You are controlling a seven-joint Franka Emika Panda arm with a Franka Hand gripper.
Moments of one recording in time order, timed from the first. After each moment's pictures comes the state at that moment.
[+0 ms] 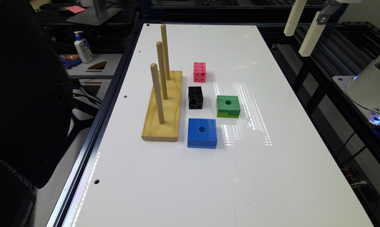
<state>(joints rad) 0.00 -0.63 0.10 -2.85 0.08 2.23 0.81</state>
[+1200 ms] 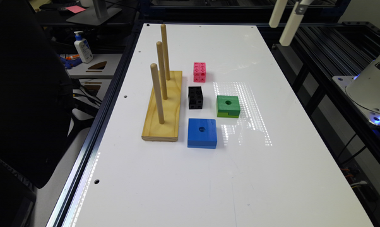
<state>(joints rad) -0.12 -0.54 0.10 -2.79 0.07 2.32 0.73</state>
